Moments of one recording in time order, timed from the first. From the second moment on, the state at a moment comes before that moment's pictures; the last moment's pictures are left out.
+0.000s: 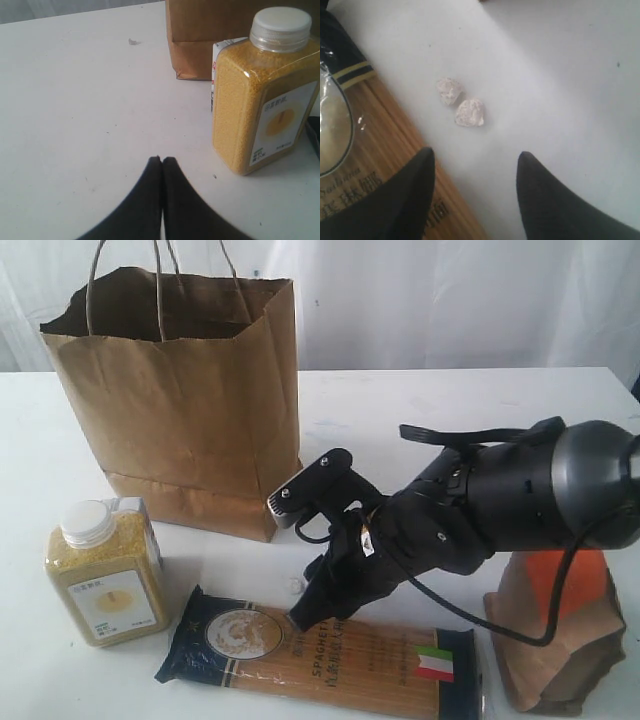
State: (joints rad) left arm -0.06 0.00 0.02 -0.25 0.40 0.33; right arm 0.76 1.74 -0.91 -0.13 0.28 0.06
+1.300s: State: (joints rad) left arm -0.06 0.00 0.02 -0.25 0.40 0.33; right arm 0.76 1.86 -0.91 -0.13 0.08 0.06
